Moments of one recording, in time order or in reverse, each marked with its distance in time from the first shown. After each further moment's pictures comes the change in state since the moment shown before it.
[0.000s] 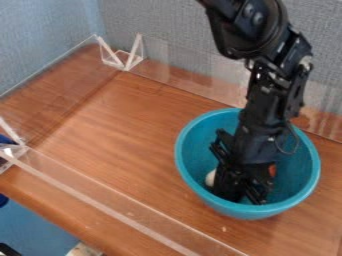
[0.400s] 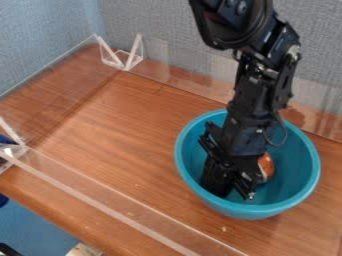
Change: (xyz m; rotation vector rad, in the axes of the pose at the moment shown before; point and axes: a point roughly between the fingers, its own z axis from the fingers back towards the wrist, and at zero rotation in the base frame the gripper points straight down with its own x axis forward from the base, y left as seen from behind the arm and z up) arm -0.013 0.005 0.008 0.011 0.003 0.011
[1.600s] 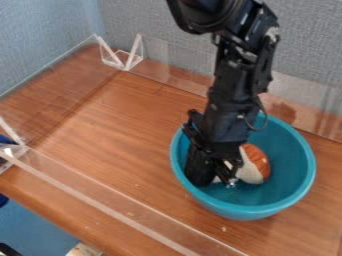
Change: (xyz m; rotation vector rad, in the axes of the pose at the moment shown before) arm -0.019 0.015 0.007 -0.006 -0.007 0.011
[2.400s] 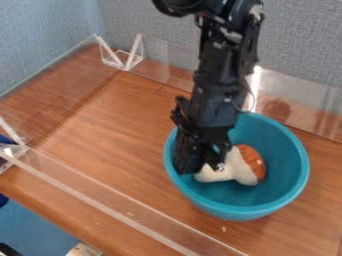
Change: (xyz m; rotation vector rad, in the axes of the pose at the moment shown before) arm -0.014 0.004 0.018 -0.002 -0.028 0.016
